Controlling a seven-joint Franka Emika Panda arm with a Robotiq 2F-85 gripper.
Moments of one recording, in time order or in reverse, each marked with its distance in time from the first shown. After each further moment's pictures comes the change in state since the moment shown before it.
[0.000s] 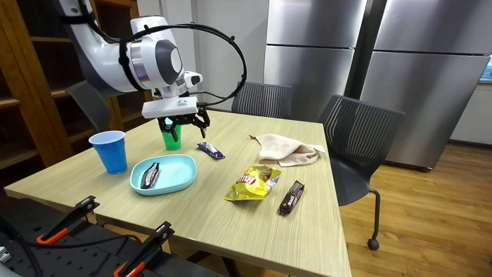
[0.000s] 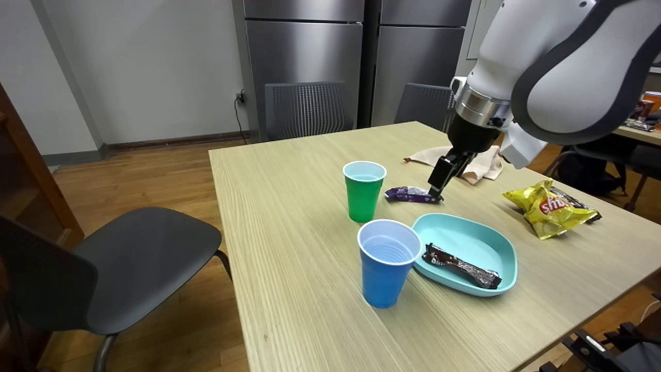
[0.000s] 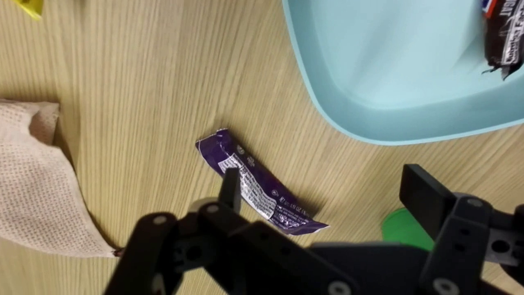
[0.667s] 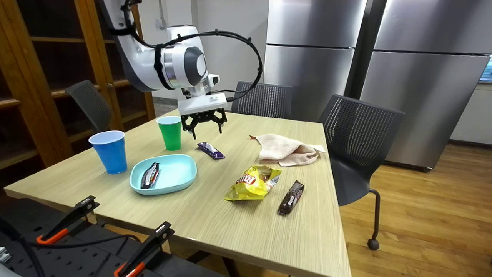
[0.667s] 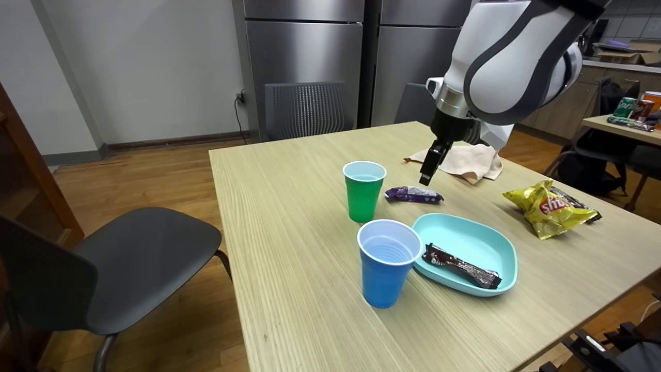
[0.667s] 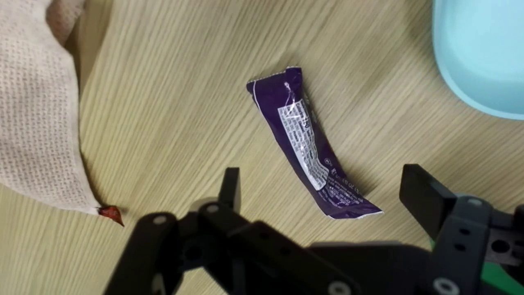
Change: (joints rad) arm -0.244 0.158 0.207 0.265 0.071 -0.135 -0.349
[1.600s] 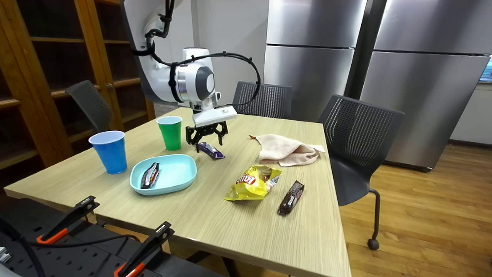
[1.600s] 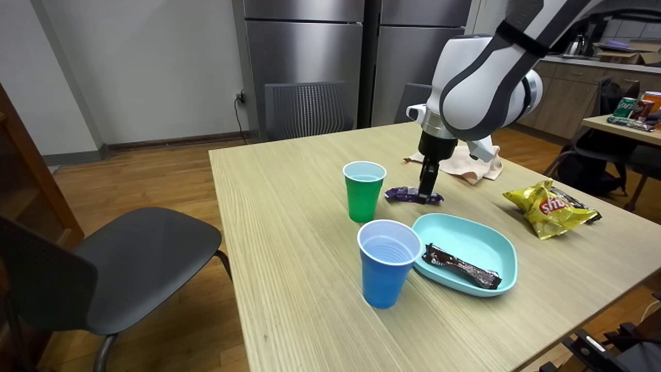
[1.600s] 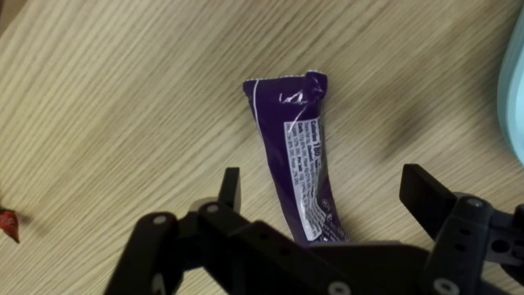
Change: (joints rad) arm -0.090 0.180 0.095 0.174 0.001 -0.118 -0.271
